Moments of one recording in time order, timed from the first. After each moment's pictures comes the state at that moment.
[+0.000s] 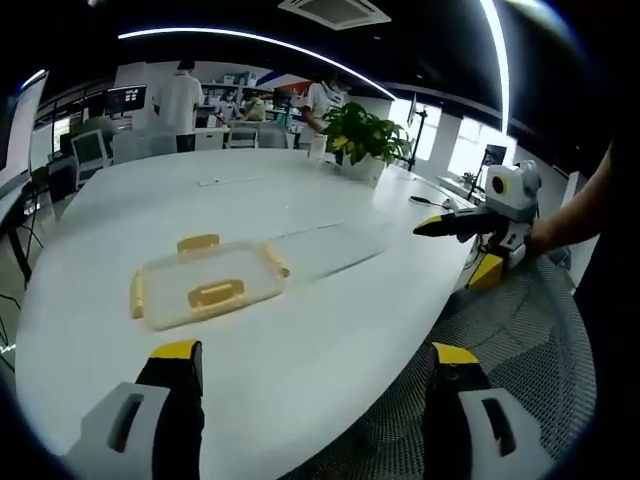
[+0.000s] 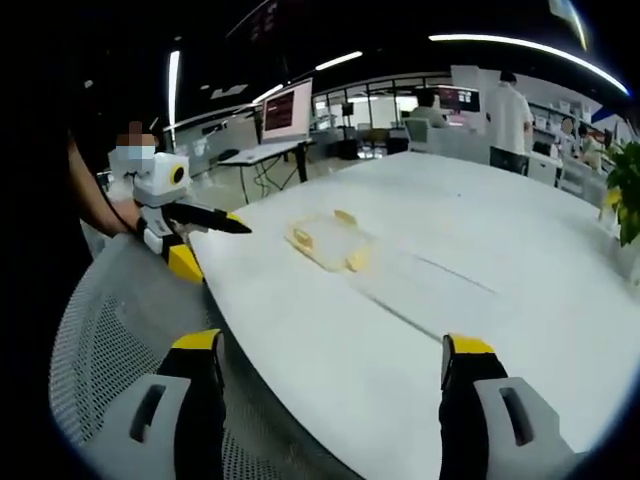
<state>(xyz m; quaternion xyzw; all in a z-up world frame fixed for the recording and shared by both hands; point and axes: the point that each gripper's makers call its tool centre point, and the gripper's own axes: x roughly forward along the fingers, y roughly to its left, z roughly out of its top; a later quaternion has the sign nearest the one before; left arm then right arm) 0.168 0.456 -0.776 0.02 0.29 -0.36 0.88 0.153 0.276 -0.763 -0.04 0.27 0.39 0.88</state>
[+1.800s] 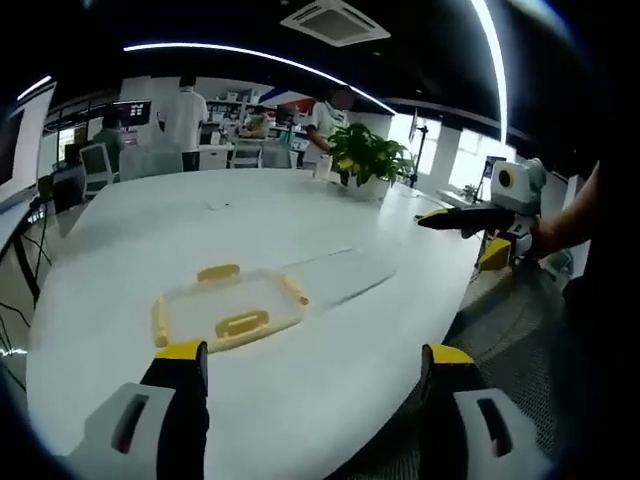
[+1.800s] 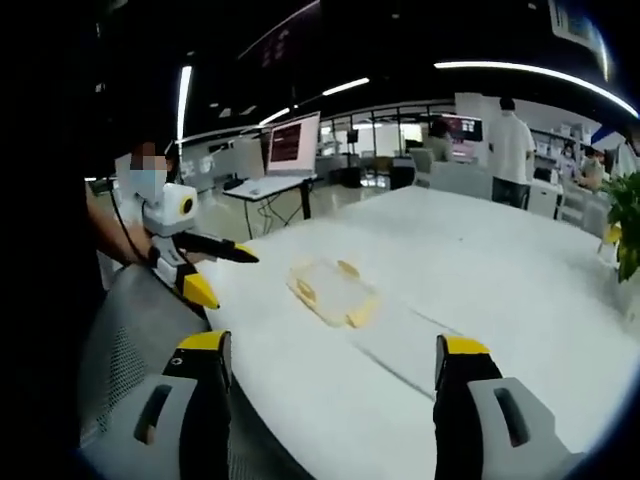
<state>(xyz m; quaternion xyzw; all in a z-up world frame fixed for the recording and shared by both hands) 0.190 0.470 -0.752 0.01 0.25 -0.37 0.90 0.178 0.296 -0.708 -0.04 0.21 0.40 0.89</state>
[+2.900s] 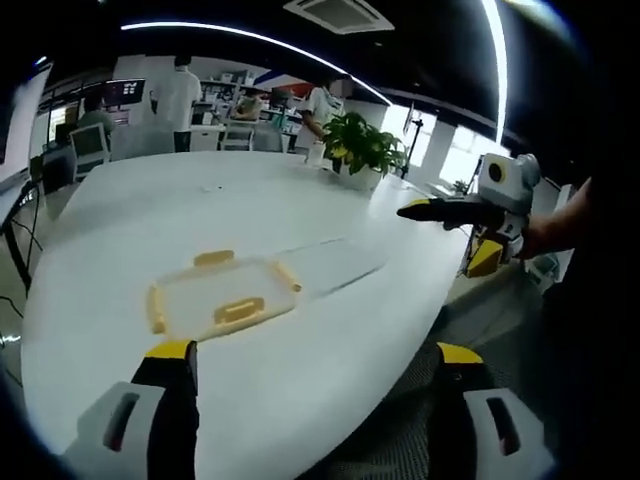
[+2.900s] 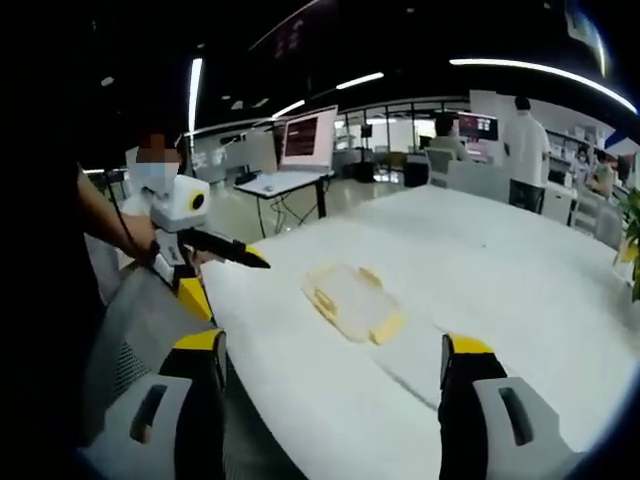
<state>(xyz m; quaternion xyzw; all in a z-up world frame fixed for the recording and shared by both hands) 0.186 0.482 -0.750 -0.02 0.30 -0.38 0.87 0.182 0.338 -0.704 -0.05 0.22 0.43 0.88</state>
